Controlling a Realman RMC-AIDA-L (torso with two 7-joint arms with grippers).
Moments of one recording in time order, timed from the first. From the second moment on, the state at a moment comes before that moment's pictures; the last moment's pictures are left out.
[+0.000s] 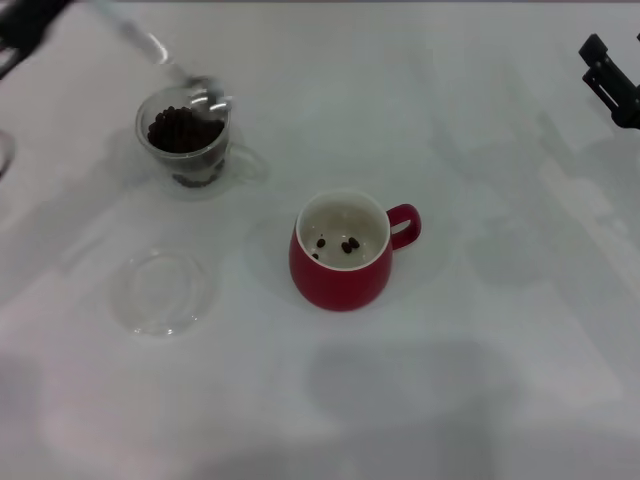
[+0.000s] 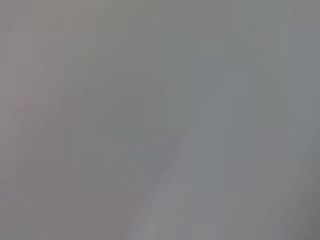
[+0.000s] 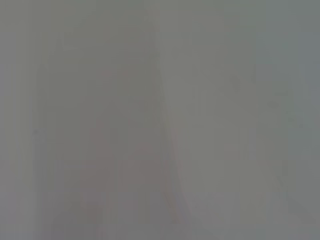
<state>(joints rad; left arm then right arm) -0.60 -2.02 2.84 -0.21 -0.90 1.72 -1.42 0.30 2.01 -1.92 -0.12 0.24 -1.35 0.49</state>
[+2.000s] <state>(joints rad) -0.33 -2.07 2.83 -0.25 -1.04 1.24 -0.97 0.33 2.01 -1.90 -0.13 0.24 -1.32 0.48</state>
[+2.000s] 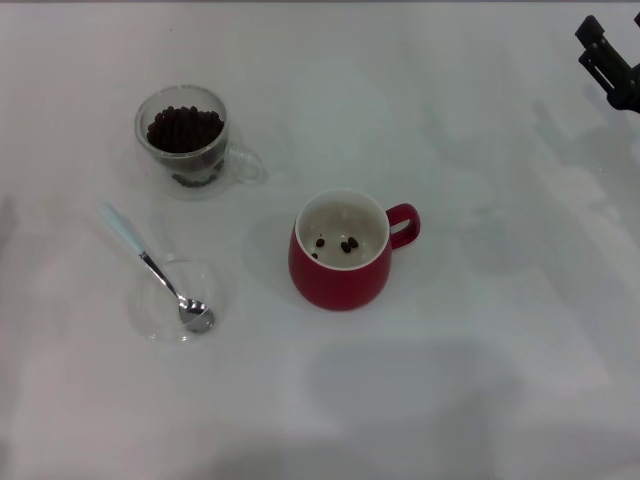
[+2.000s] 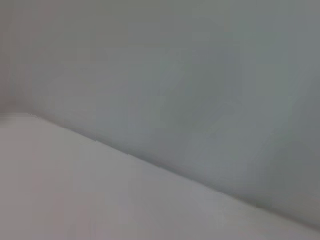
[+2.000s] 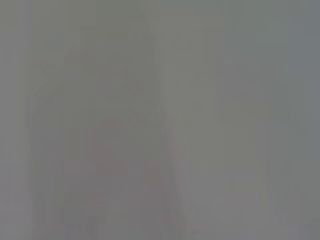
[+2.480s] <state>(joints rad) -0.32 -2.08 2.83 -0.04 -1.32 1.17 -0.41 0.33 2.01 -1.88 -0.13 0.27 -1.30 0.46</state>
